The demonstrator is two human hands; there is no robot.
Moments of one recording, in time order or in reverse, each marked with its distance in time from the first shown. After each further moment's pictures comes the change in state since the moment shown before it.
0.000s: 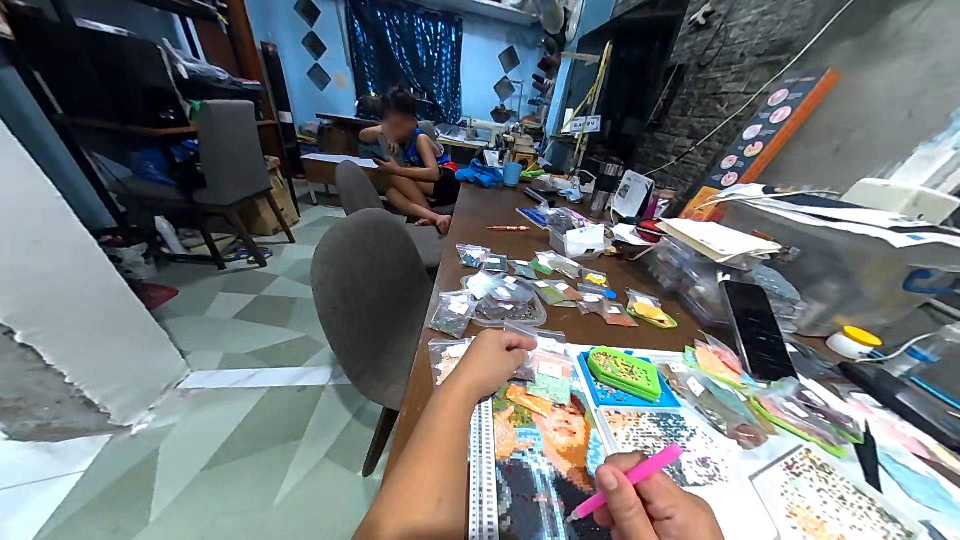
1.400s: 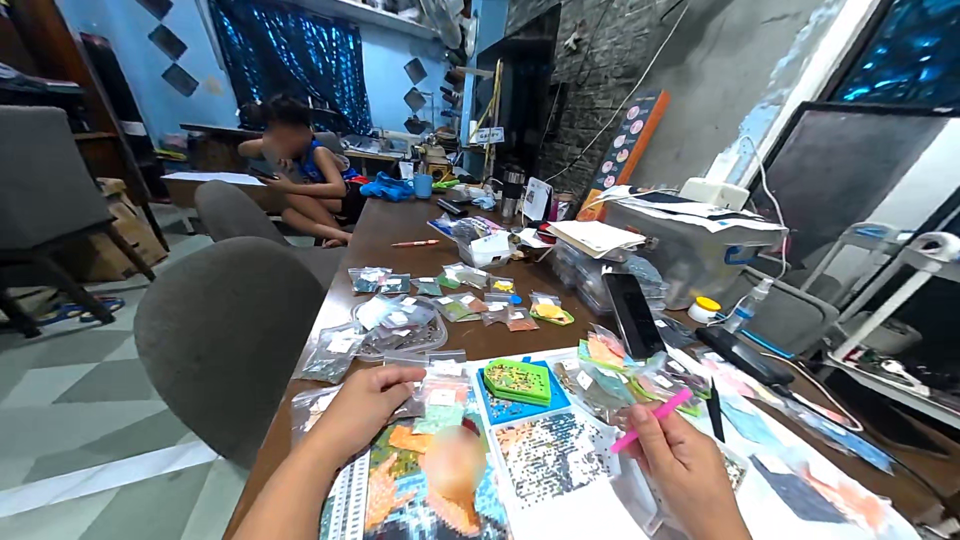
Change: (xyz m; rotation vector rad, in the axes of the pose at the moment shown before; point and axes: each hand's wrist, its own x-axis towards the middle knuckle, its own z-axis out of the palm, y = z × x) left_hand -0.001 -0.002 -0.002 -0.012 0.082 -0.024; right_hand 0.016 0.093 -0.114 -0.205 0.371 0.084
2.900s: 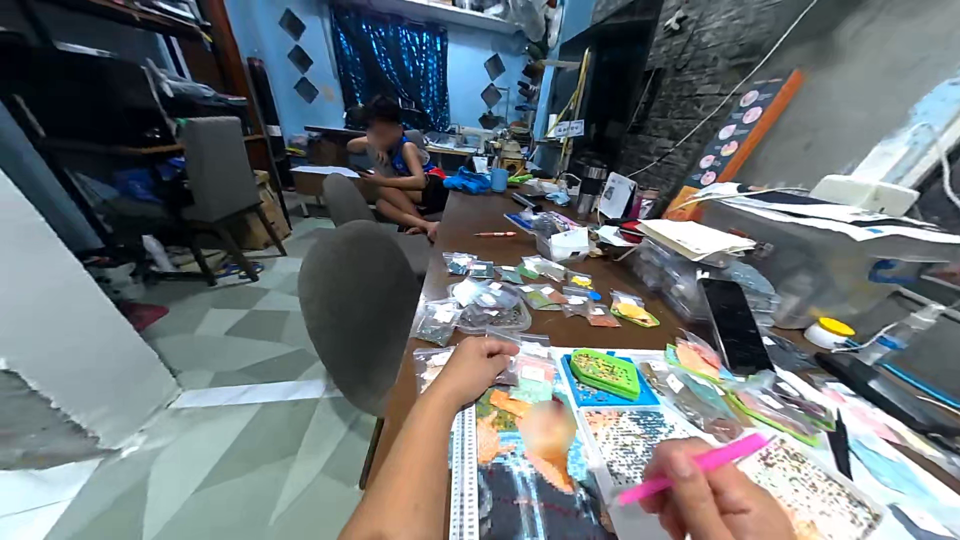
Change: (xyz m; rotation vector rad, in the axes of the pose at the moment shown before) left_hand 0.000 0.001 0.001 -0.012 -0.063 0.039; right_hand -0.037 -0.099 0.035 0.298 -0.287 -0.123
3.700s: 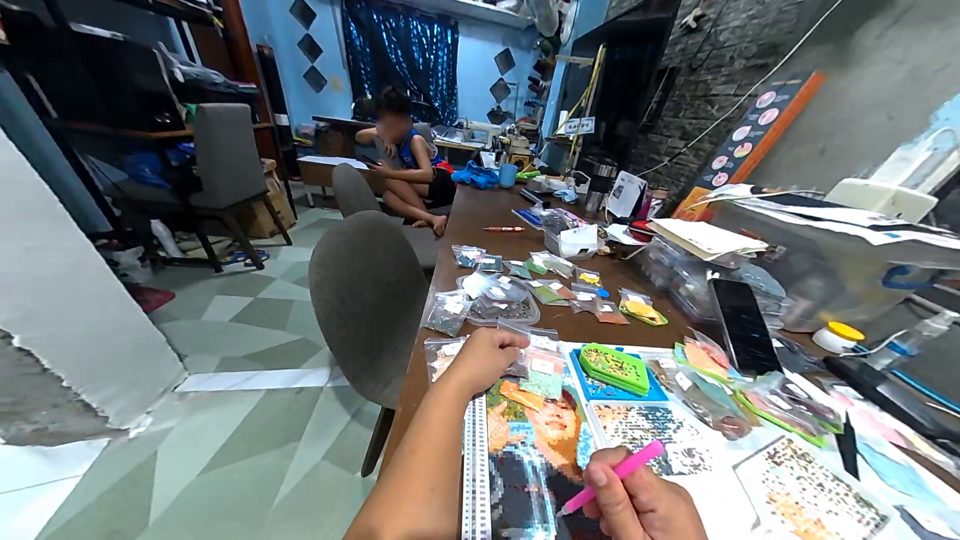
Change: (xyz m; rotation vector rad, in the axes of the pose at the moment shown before) left_hand 0.001 0.001 0.000 0.029 -0.018 0.012; right_hand -0.010 0.006 0.047 -0.076 -0.117 -0.013
